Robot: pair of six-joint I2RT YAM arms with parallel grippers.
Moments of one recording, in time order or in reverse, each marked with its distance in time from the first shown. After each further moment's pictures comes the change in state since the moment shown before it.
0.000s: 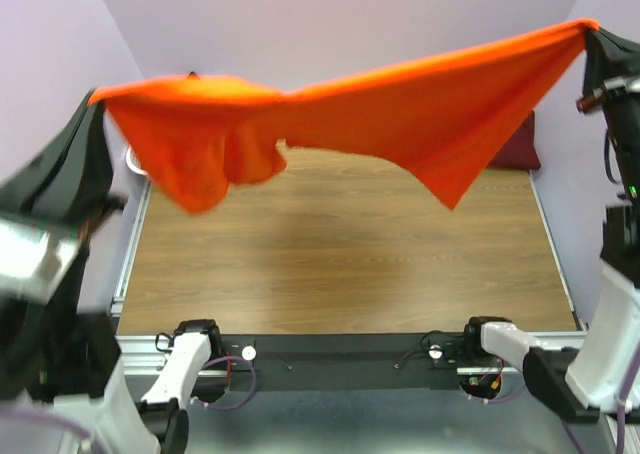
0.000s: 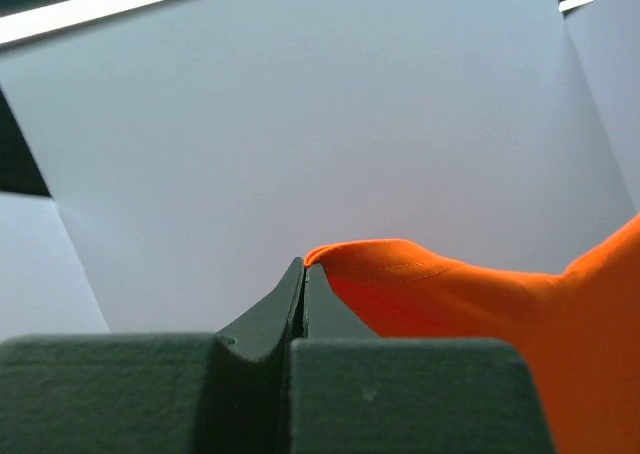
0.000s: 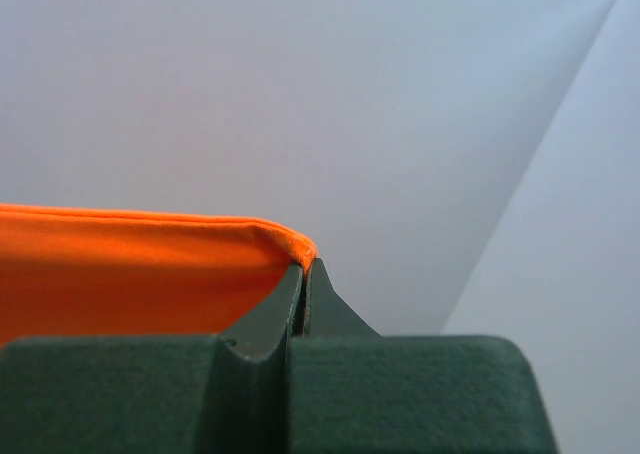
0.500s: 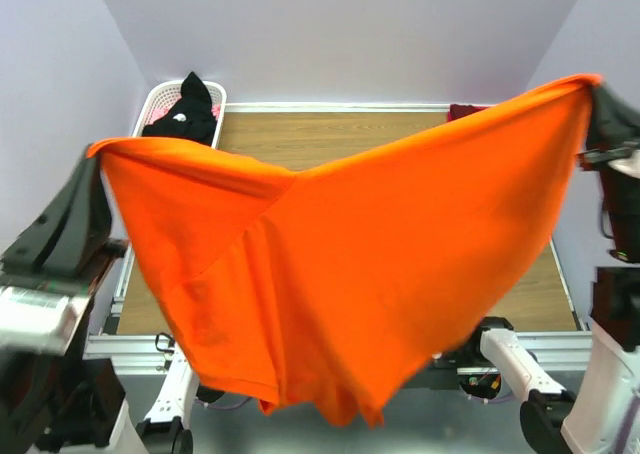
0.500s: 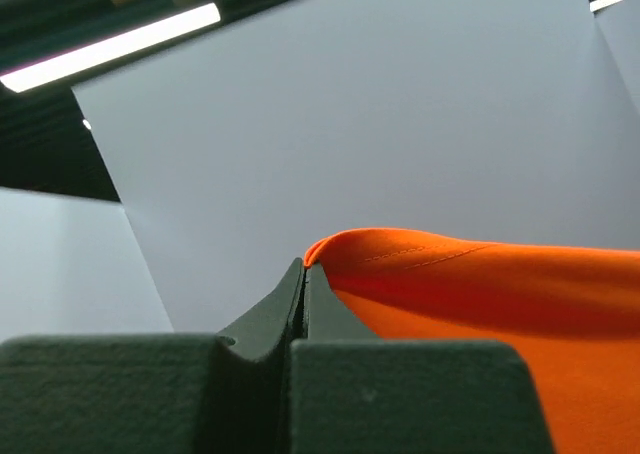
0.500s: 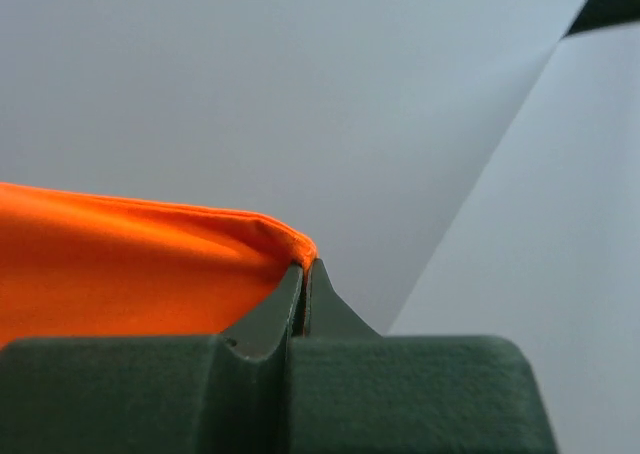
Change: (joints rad) left arm 0.000 -0.193 -0.034 -0.094 -0.060 0.090; right arm 0.000 -0.302 -0.274 0.106 0.018 -0.142
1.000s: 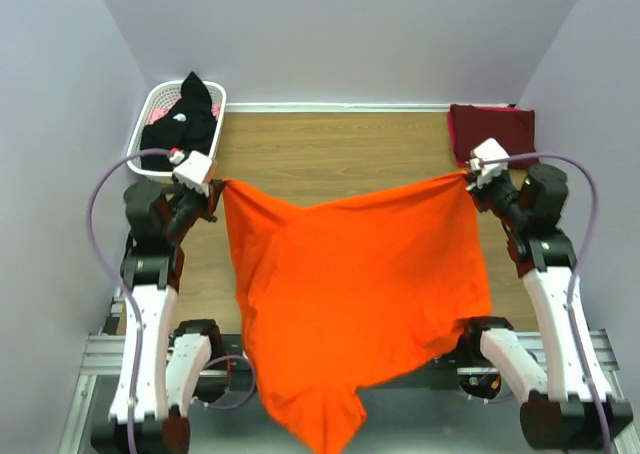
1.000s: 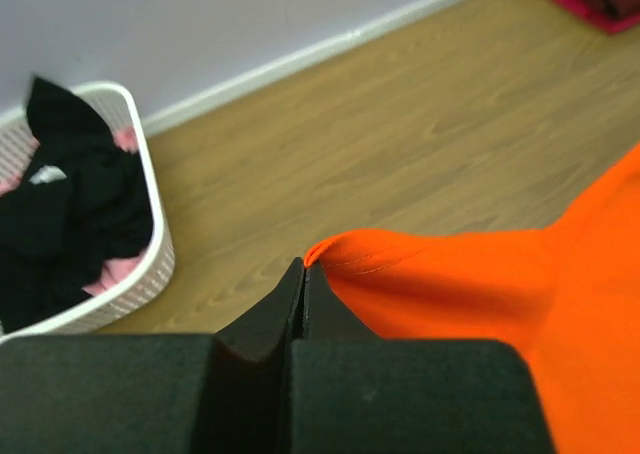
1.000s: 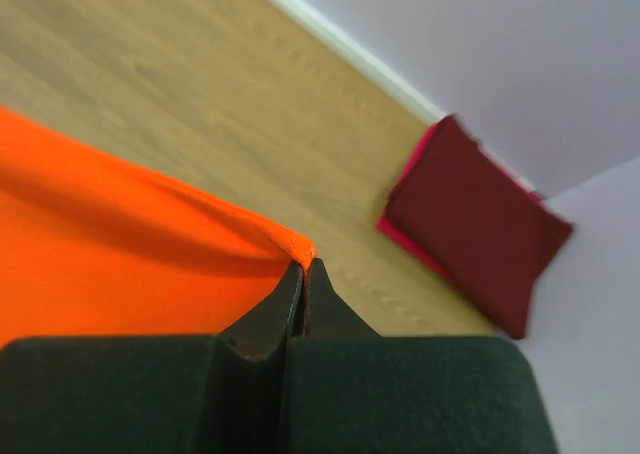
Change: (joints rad) left arm -0.002 -0.019 -0.980 -0.090 0.158 0.059; right arm 0.000 -0.087 -0.879 -0.013 -0.171 -0.171
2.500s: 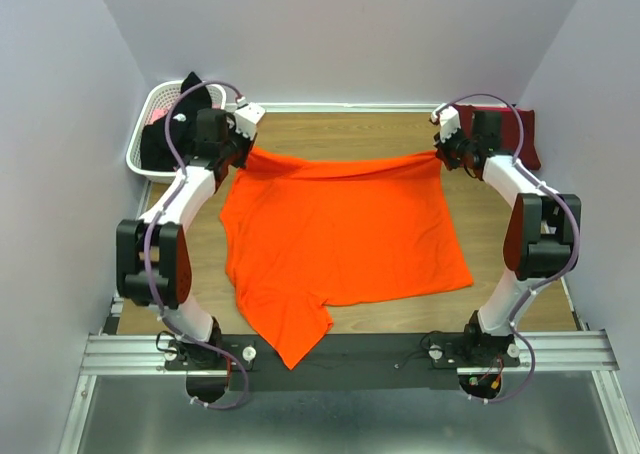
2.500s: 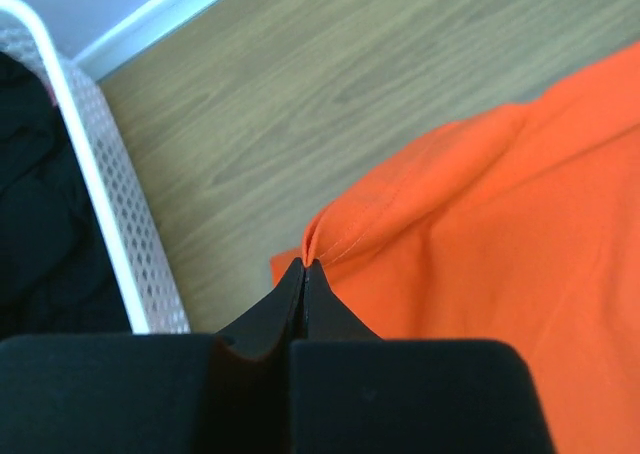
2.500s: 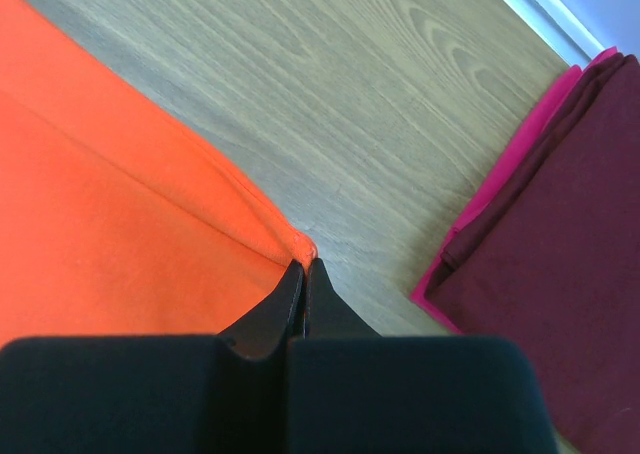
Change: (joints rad) left arm -0.170 1.041 0.416 0.212 -0.298 0.180; right arm 0.000 1.042 0.369 0.232 -0.013 -0.068
